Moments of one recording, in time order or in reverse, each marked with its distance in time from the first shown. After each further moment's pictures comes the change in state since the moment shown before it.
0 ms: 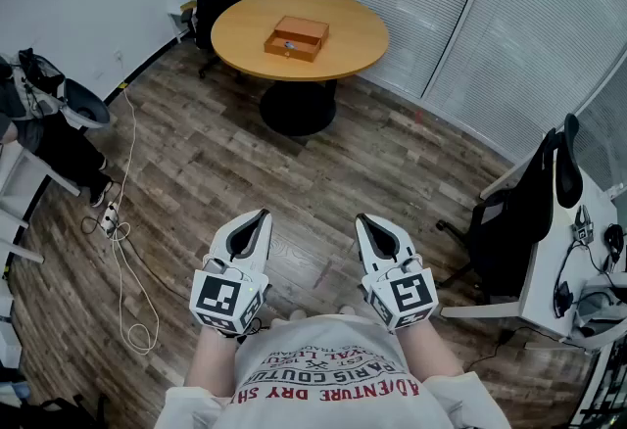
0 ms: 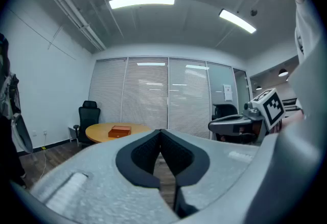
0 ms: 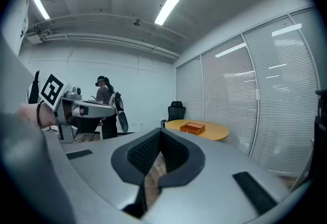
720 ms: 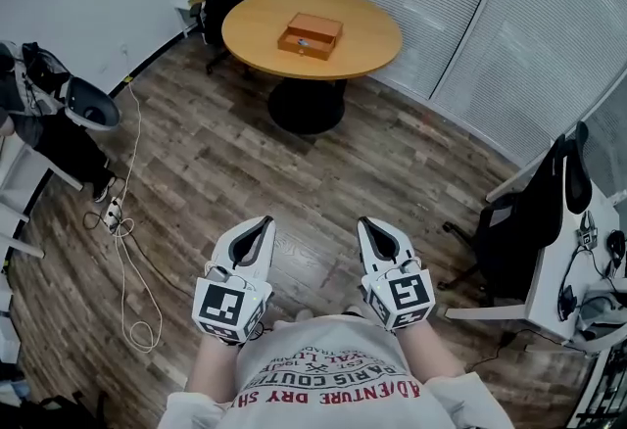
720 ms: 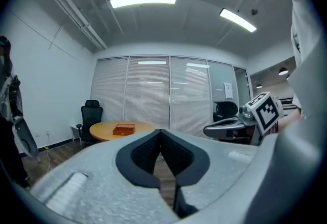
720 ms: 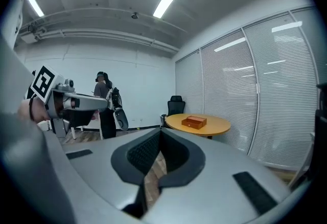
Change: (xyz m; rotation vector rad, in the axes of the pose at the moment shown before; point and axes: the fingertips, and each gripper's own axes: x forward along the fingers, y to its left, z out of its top) left arm -0.025 0.028 -0.011 0.005 0.022 0.011; right arm 0.030 0.027 -0.024 0.020 0.063 -0.018
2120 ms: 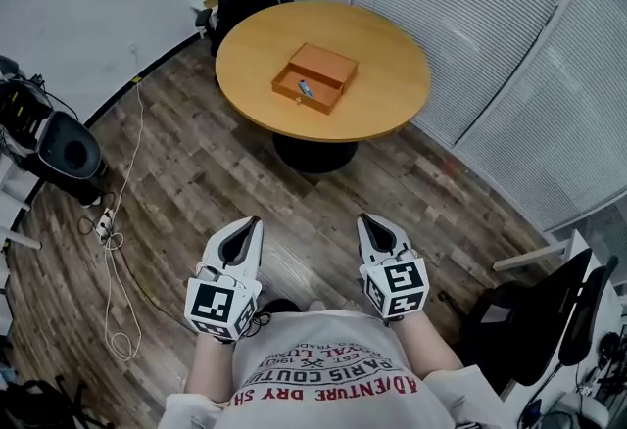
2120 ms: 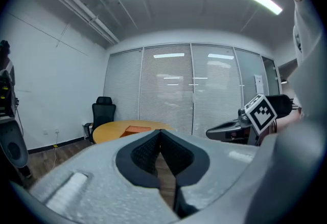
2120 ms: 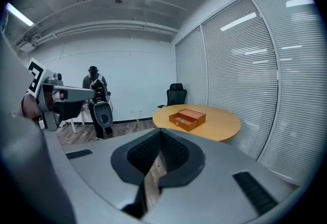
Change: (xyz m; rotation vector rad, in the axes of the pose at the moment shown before) left arm 0.314 0.119 0.015 -0.037 0.042 0.207; right arm 0.283 -0.258 0.005 0.020 0.131 0.127
